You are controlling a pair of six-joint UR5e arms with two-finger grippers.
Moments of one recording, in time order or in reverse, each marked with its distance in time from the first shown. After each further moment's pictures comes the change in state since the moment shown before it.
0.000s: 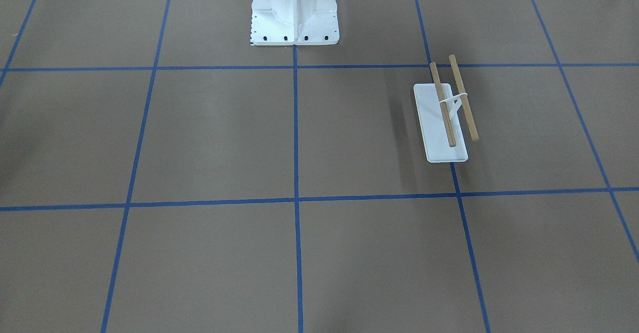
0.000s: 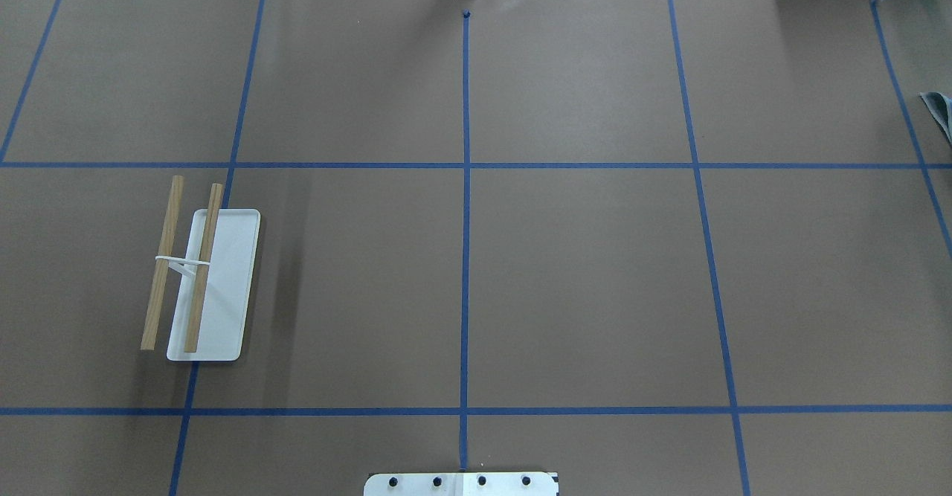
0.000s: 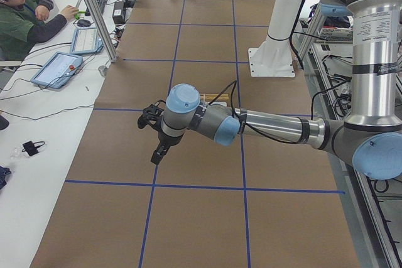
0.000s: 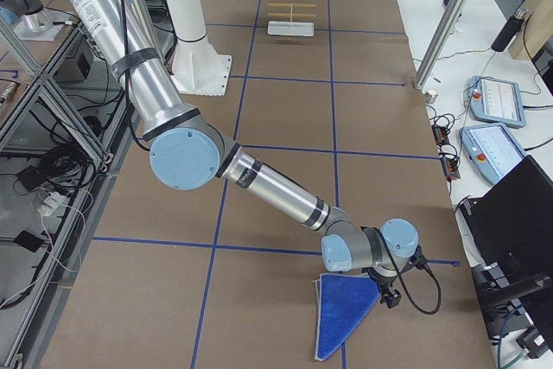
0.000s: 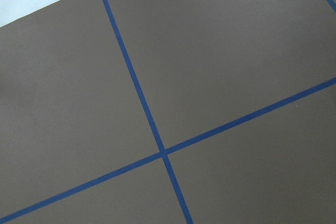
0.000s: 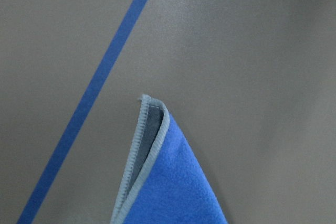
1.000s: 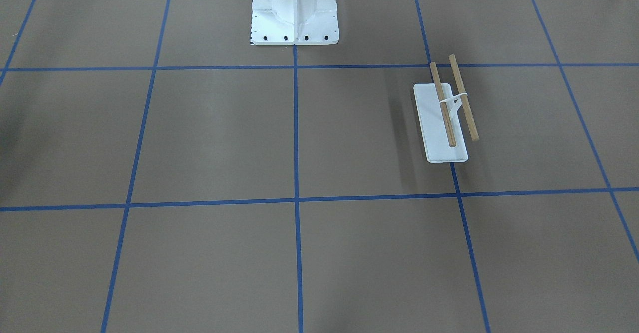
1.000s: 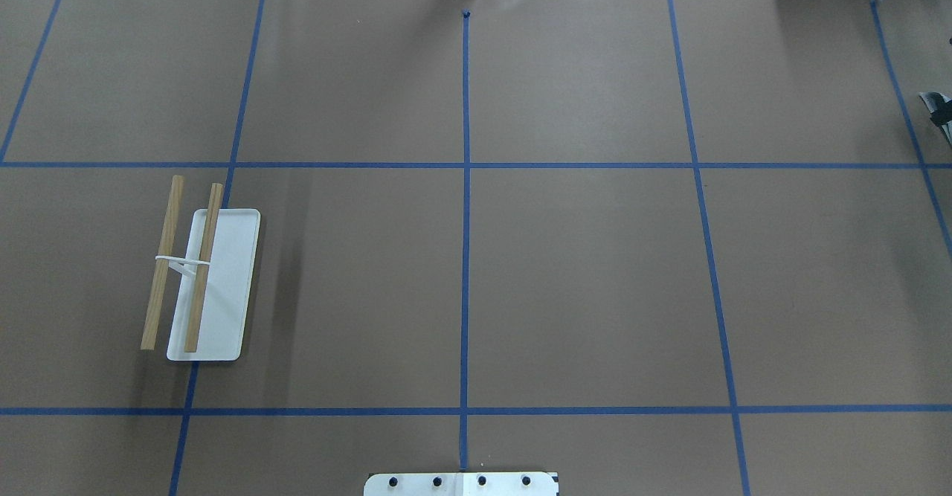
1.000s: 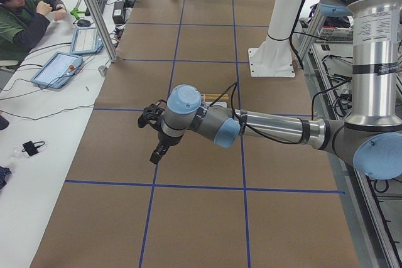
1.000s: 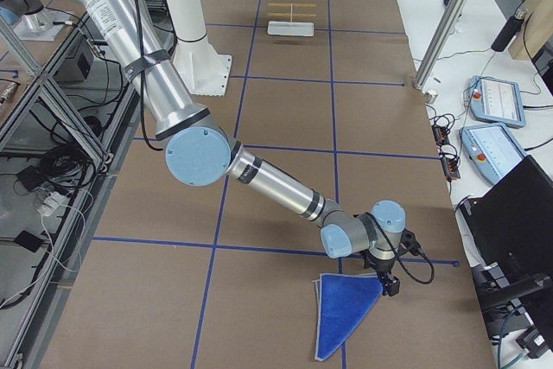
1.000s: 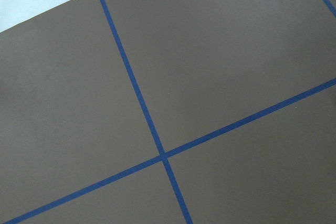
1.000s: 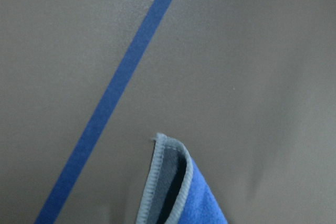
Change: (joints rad) left arm 0.000 0.004 0.007 -0.042 0.000 -0.002; right arm -0.105 0.000 0.002 0.091 -0.182 0.122
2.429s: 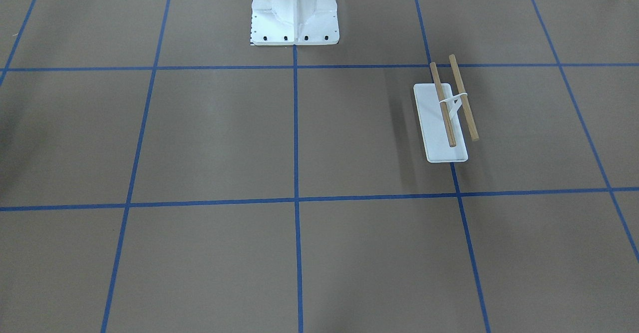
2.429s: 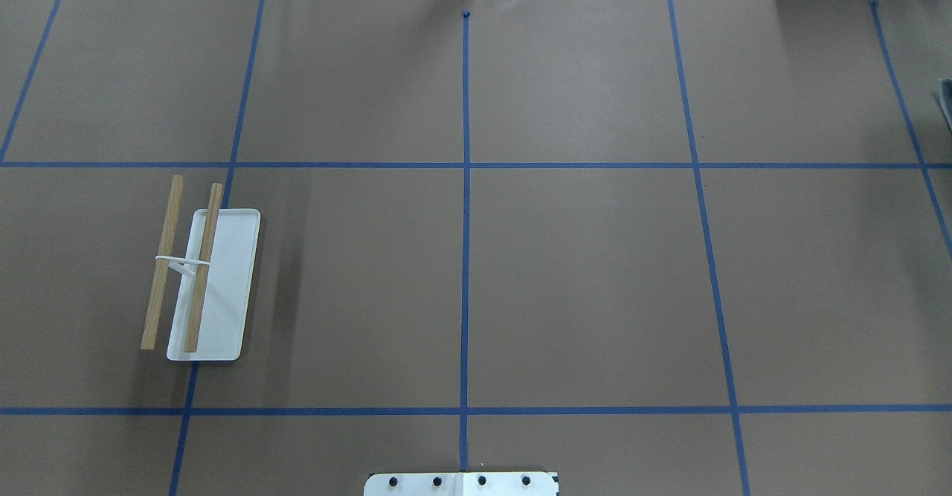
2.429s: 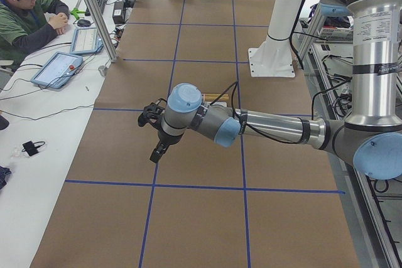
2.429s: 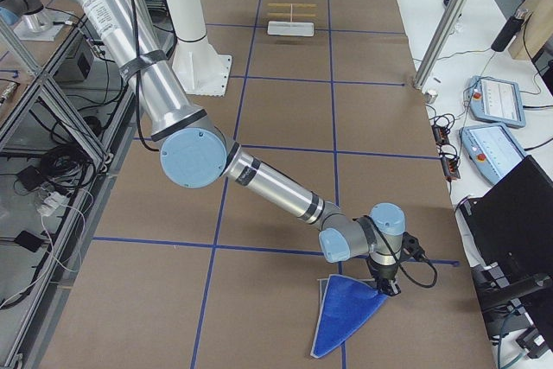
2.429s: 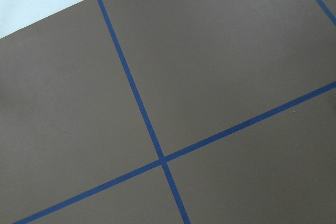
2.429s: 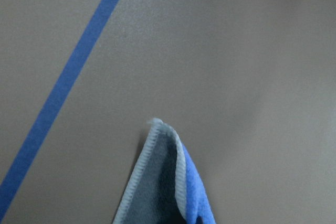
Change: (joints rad) left arm 0.000 0.000 -0.004 -0.016 0.000 -0.036; right arm 0.048 -0.008 0.009 0.013 -0.013 0.006
